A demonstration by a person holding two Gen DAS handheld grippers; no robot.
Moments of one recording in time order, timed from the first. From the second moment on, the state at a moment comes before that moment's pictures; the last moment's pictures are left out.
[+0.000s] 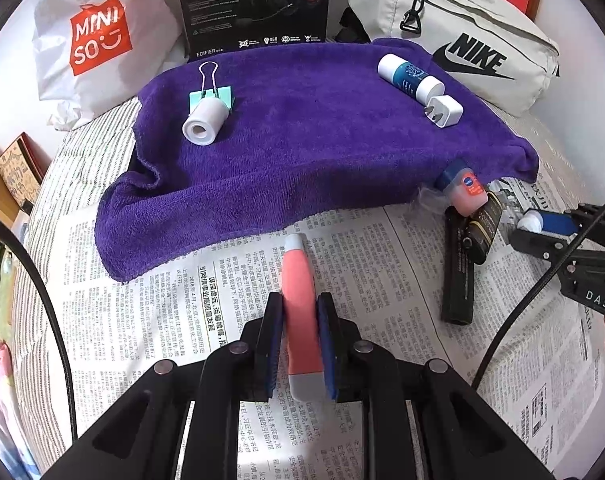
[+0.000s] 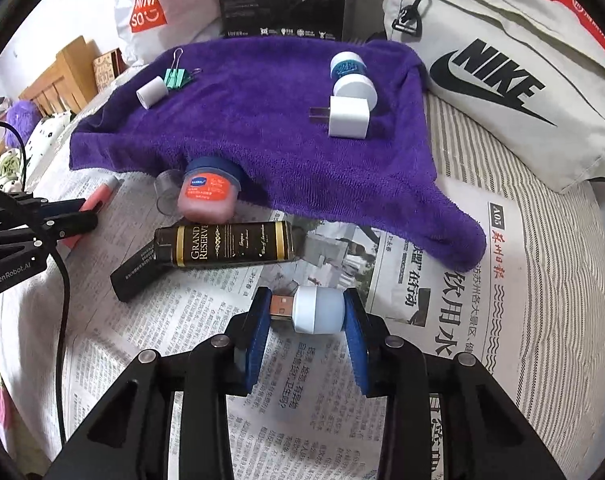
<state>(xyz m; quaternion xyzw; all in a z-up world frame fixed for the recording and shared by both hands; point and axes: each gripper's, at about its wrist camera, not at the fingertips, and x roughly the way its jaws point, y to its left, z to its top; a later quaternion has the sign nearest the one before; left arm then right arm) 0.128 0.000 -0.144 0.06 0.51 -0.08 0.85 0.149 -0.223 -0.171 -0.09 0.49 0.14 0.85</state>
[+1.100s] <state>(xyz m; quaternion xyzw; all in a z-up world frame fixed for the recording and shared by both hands) 0.112 0.015 -0.109 0.06 0.48 -0.08 0.87 0.135 -0.207 -0.147 -0.07 0.49 0.16 0.85</state>
